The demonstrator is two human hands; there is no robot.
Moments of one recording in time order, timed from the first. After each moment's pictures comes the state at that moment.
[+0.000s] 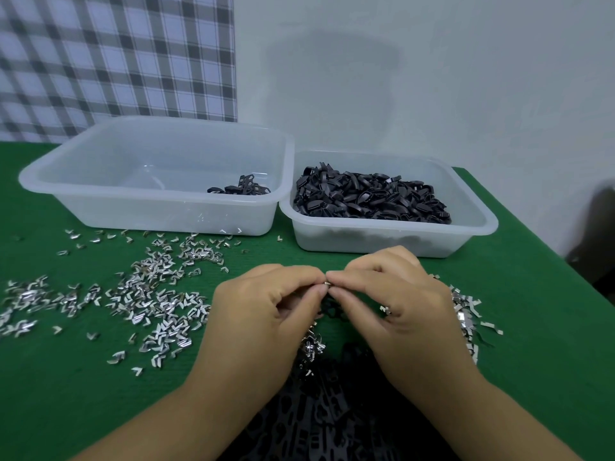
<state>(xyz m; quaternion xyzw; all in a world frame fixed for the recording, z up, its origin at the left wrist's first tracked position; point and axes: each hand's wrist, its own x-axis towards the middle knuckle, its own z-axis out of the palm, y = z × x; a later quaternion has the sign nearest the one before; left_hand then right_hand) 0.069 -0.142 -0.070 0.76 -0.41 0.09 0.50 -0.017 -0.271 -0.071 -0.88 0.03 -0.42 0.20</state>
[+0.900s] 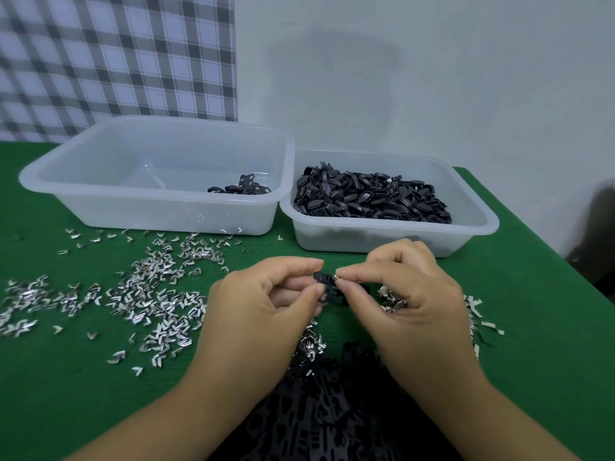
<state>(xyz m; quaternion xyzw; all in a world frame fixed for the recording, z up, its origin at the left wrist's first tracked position) 0.069 -0.145 -0.075 0.68 -0.30 -0.10 0.66 -0.018 -0.269 -0.069 -0.85 0.08 -0.45 0.27</state>
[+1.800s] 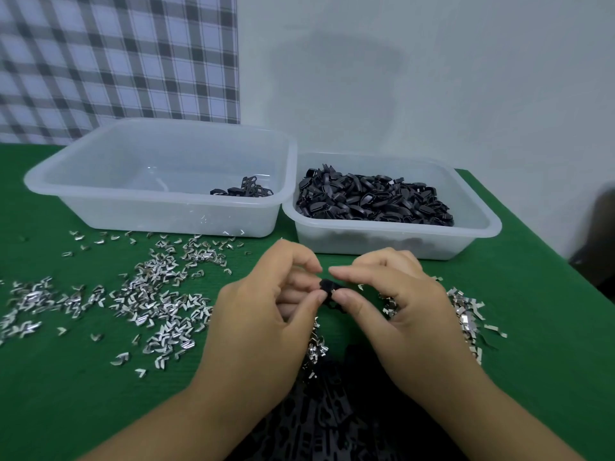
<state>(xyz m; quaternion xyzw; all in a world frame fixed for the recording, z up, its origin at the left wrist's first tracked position) 0.067 -0.143 -0.074 0.71 -0.38 0.01 0.59 -0.018 -0.270 -0.068 -0.88 0.08 -0.35 0.31</state>
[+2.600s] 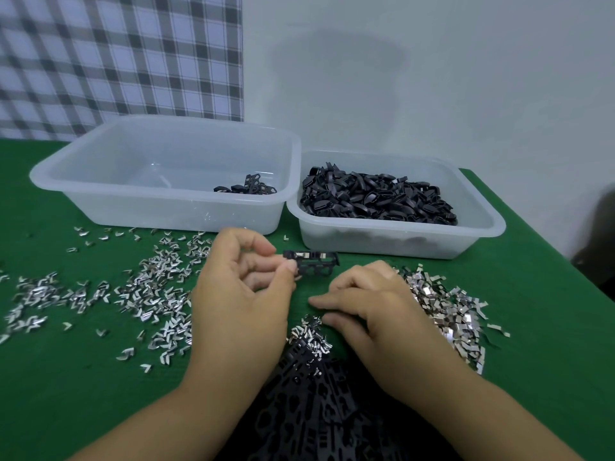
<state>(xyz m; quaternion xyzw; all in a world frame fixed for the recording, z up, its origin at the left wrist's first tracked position) 0.078 -0.146 -0.076 0.66 -0.20 -0.01 0.72 -0.013 -0.268 -0.074 -0.96 0.05 -0.20 0.21</state>
